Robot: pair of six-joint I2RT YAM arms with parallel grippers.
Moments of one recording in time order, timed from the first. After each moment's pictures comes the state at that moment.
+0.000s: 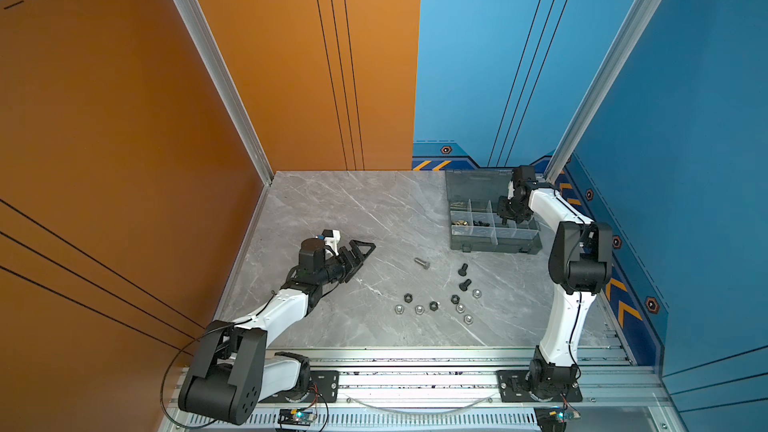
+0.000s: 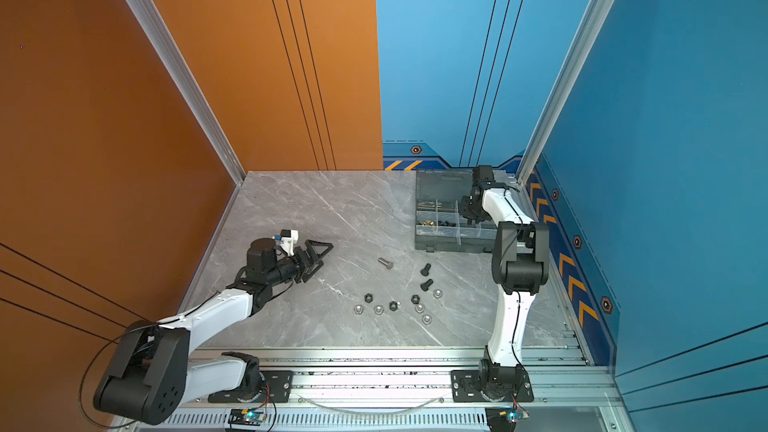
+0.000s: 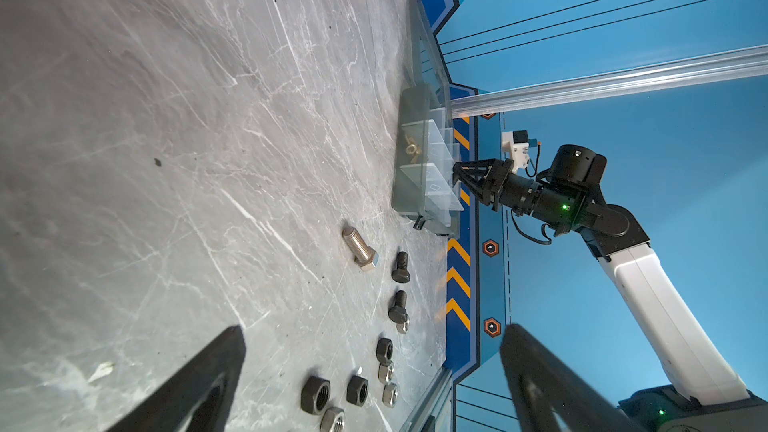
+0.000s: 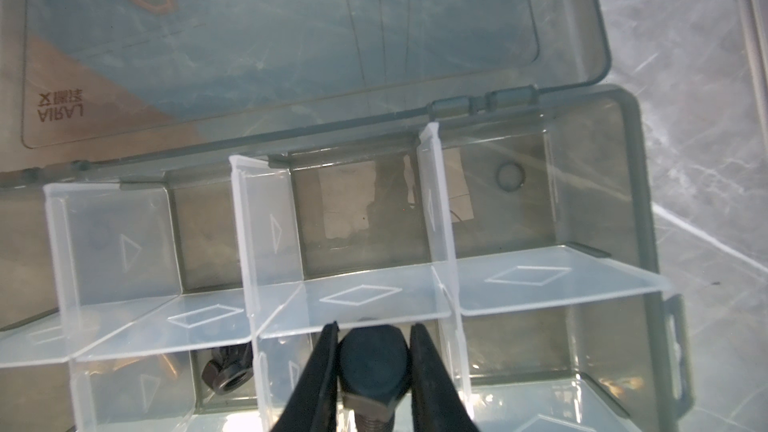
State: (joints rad) left arm -0.18 1.24 0.44 0.34 0.60 -1.05; right arm -0.04 2.09 1.68 -0.71 0.02 0.18
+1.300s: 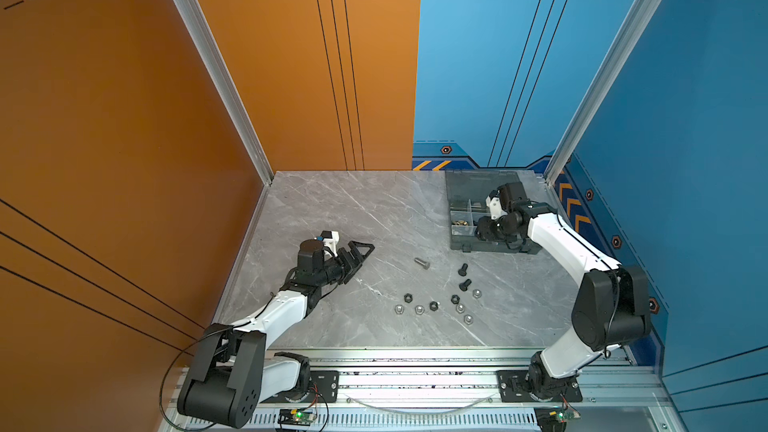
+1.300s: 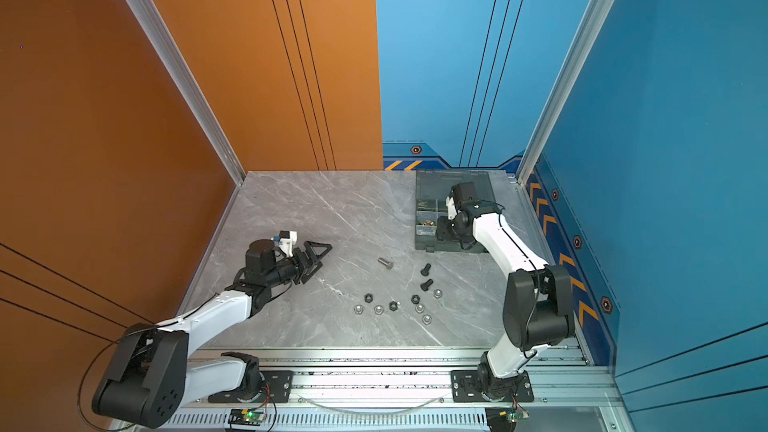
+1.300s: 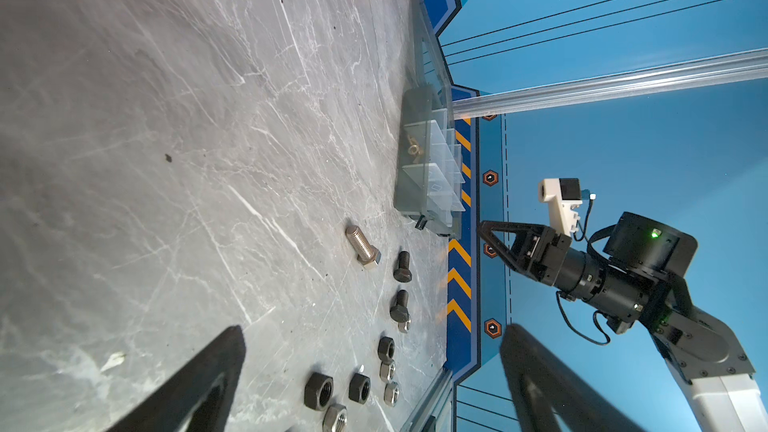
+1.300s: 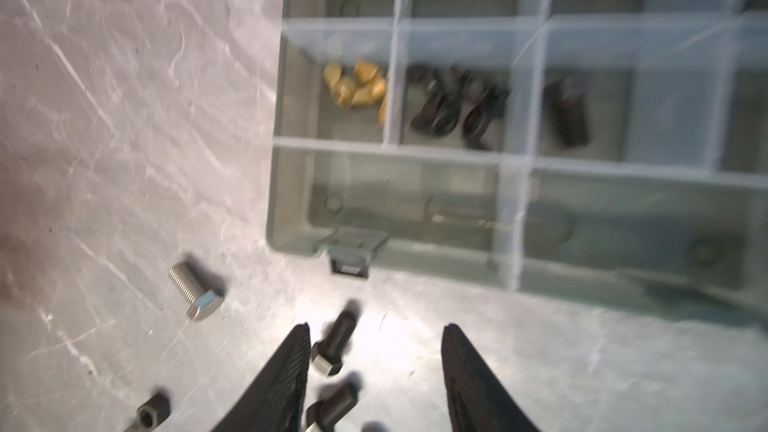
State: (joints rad) left arm -0.18 1.23 0.43 0.34 0.60 -1.05; right arm 0.20 1.61 1.25 -0.74 -0.14 0.24
